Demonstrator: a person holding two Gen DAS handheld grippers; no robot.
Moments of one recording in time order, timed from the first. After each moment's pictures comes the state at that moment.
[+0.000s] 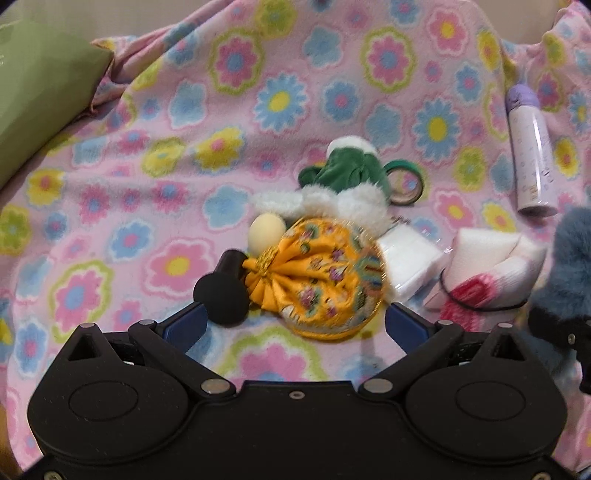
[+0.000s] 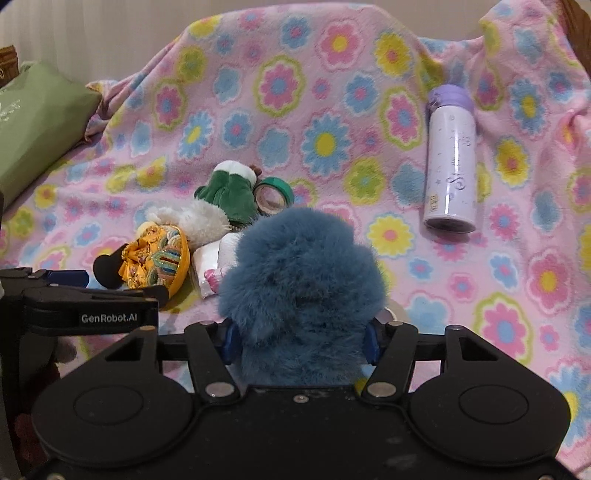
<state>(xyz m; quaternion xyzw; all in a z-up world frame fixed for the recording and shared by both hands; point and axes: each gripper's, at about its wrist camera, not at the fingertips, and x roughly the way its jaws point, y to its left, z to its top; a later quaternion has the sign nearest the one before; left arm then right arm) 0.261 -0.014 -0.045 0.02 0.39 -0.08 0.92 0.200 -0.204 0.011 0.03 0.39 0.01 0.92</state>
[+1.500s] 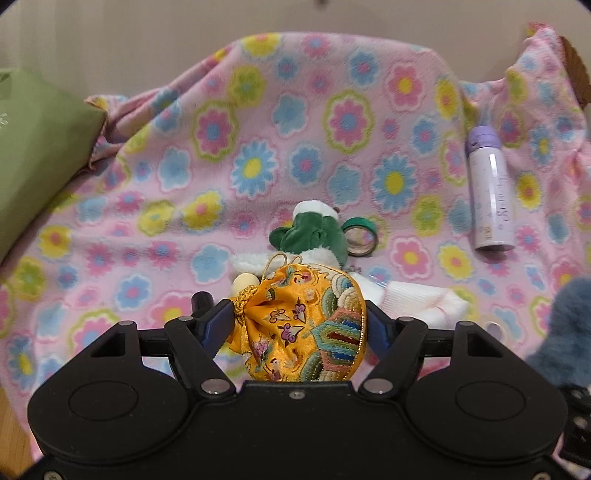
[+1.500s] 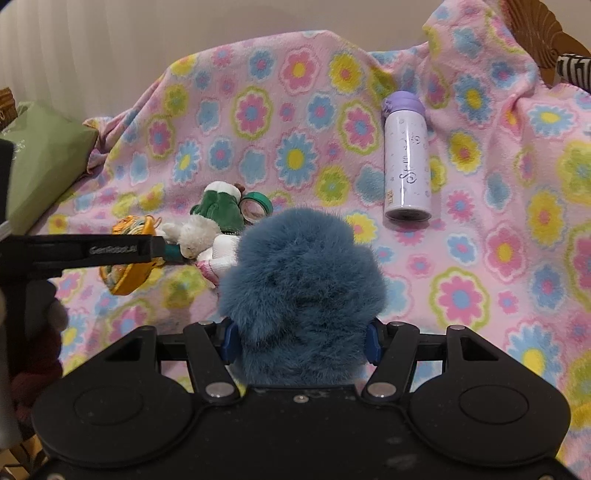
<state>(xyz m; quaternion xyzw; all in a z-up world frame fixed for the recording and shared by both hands) 0.231 -0.032 0.012 0.03 0.35 -0.10 0.93 0.146 -0.226 0.037 0.08 0.37 -0.01 0.93</state>
